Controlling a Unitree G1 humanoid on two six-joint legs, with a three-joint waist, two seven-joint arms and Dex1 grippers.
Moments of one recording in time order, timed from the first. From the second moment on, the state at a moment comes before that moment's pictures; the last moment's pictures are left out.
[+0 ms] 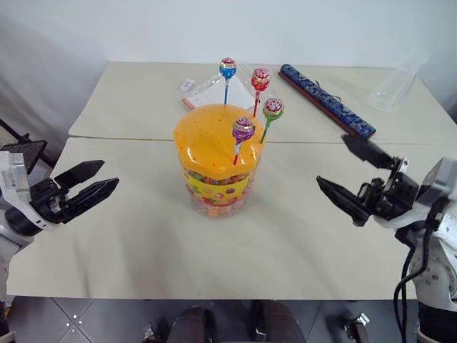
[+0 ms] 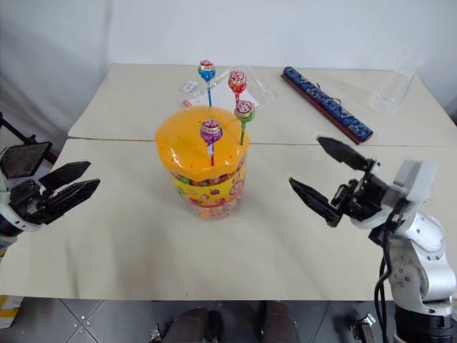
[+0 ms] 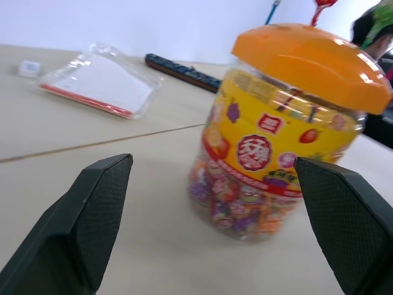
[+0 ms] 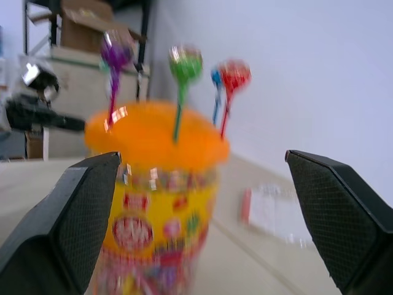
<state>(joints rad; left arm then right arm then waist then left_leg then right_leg) -0.10 0.81 0.61 -0.09 -0.96 0.62 -0.97 -0.16 -0.57 -0.33 -0.43 0.82 0.09 0.94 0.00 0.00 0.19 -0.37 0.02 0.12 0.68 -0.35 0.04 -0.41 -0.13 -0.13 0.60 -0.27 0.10</state>
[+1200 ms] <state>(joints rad) -0.27 0.67 0.55 -0.23 -1.22 0.70 -0.87 -0.62 -0.45 -0.06 -0.26 0.78 0.41 0.82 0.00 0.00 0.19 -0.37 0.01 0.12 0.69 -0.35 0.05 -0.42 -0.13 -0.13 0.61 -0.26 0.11</state>
